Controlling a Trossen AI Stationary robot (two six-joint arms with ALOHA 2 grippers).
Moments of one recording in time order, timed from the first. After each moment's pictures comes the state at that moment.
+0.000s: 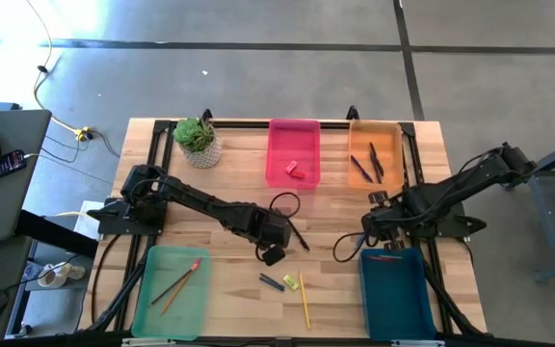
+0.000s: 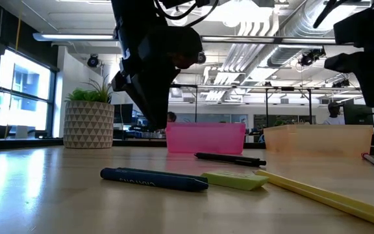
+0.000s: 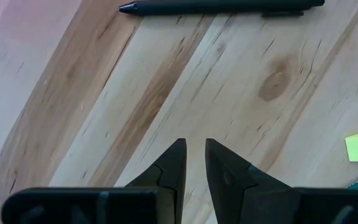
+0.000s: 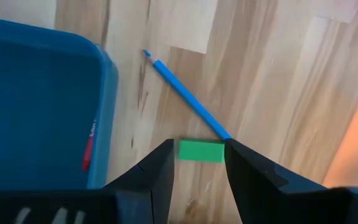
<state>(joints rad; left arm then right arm) -0.12 1.96 1.42 -0.80 -0.17 -0.76 0.36 1.09 0.76 -1.06 0.07 0.13</state>
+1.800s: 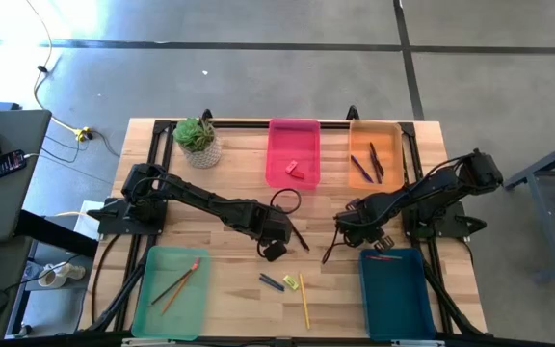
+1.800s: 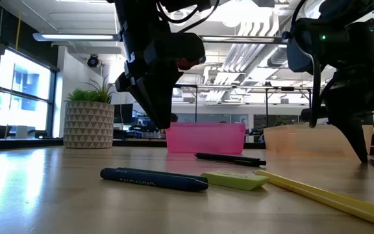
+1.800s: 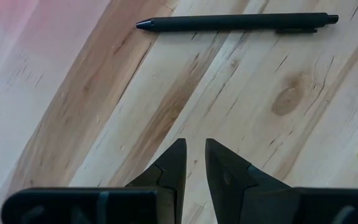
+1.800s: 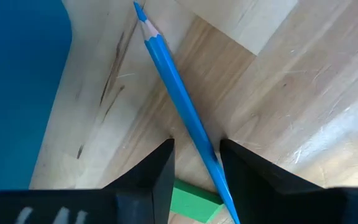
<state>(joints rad) -0.10 1.96 1.42 -0.79 -0.19 -0.74 0.19 1.52 0.70 -0.82 -0.03 -0.36</state>
